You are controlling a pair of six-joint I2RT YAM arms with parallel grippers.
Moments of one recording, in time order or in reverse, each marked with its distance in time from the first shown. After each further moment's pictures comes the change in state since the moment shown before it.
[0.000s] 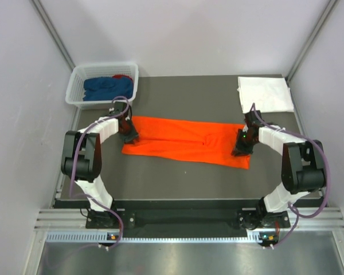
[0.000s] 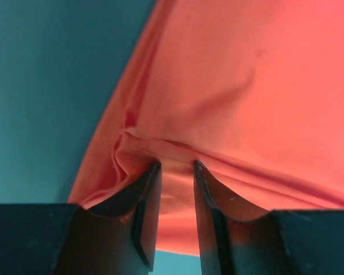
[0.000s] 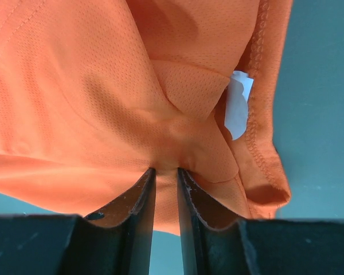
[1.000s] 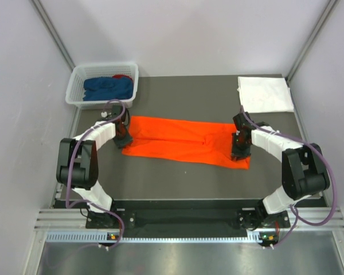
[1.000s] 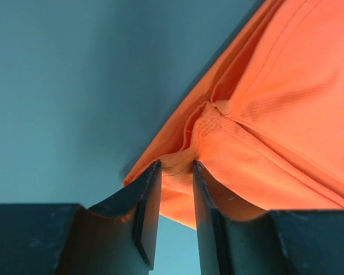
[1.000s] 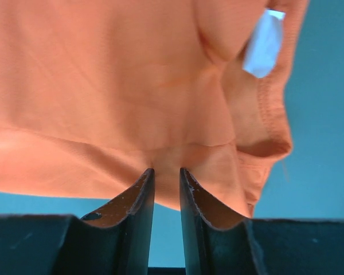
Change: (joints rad) left arm 0.010 -0.093 -0.081 -0.049 -0.193 -0.055; right arm 0.164 -0.055 0.023 -0.132 0.180 -0.011
